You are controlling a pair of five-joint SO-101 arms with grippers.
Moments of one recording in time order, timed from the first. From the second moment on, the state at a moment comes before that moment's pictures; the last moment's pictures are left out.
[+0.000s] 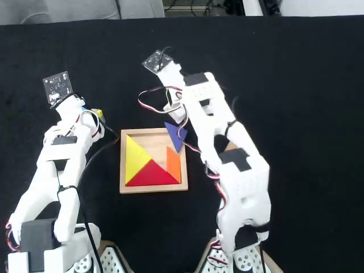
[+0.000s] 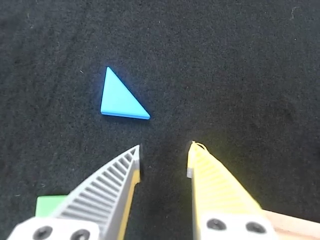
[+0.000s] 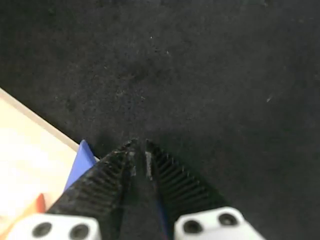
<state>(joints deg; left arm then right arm) -11.1 -14.7 54.6 15.0 11.5 -17.8 32.7 -11.9 62.5 27.6</state>
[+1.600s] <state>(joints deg) -11.1 -14.7 54.6 15.0 11.5 -19.3 20.5 3.6 68.7 26.0</state>
